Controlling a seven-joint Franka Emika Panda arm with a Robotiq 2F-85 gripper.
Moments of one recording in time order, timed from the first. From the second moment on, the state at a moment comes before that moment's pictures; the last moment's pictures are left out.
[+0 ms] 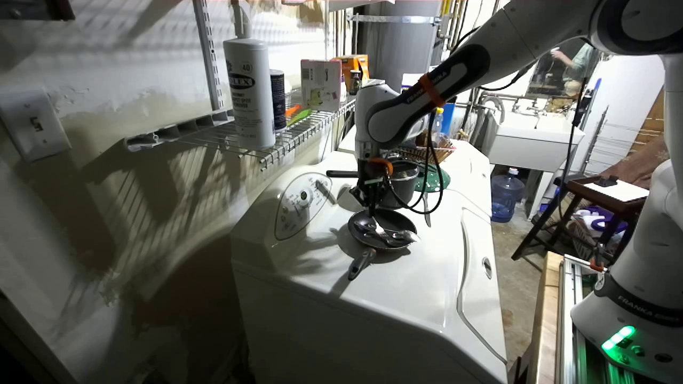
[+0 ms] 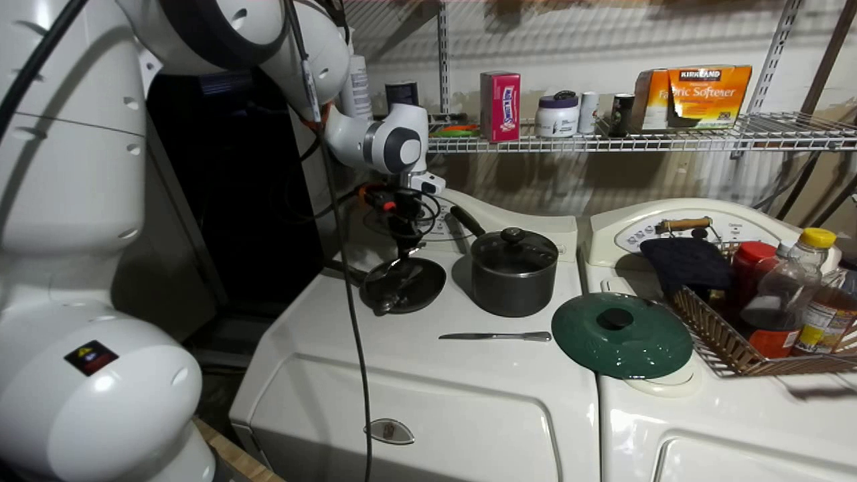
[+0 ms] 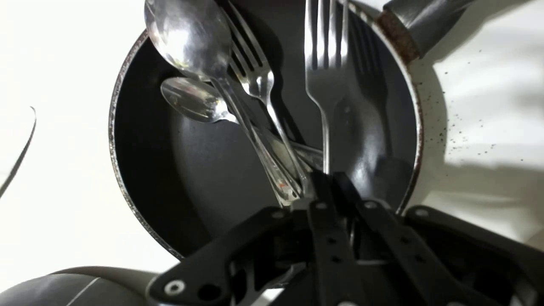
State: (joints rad) arm 0.10 0.42 -0.03 -1.93 0.08 2.23 0.52
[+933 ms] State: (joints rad) arm -0.02 0.14 -0.11 -2.09 0.15 1.97 0.67
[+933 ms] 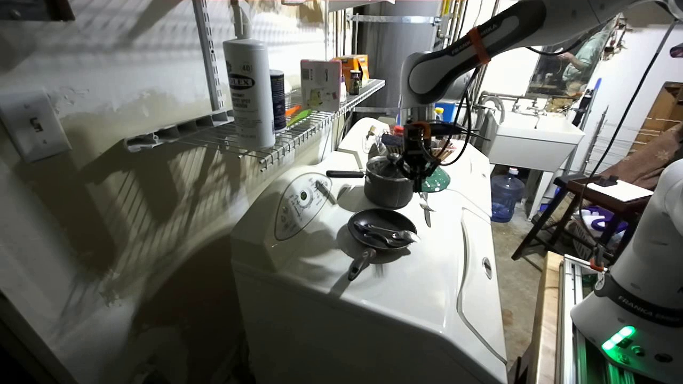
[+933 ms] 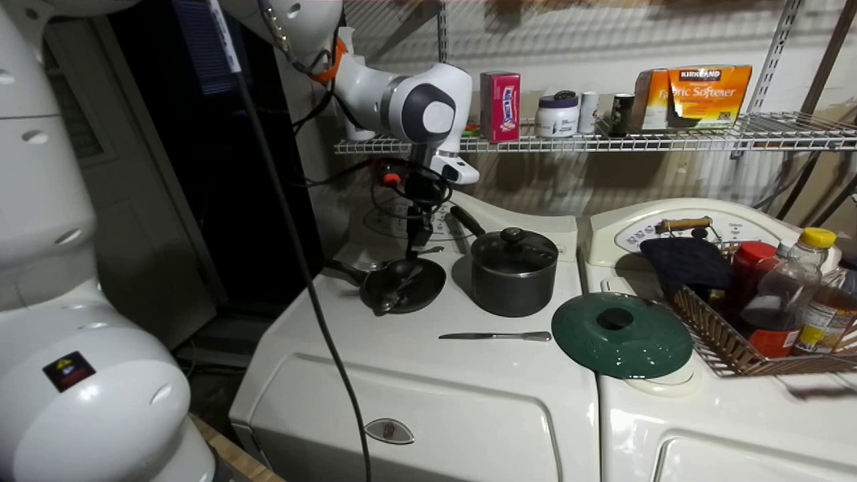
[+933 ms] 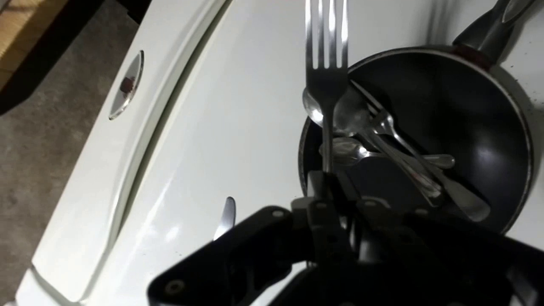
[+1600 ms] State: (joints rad) arm -0.17 0.13 -0.20 -2.12 0.19 1.93 0.63
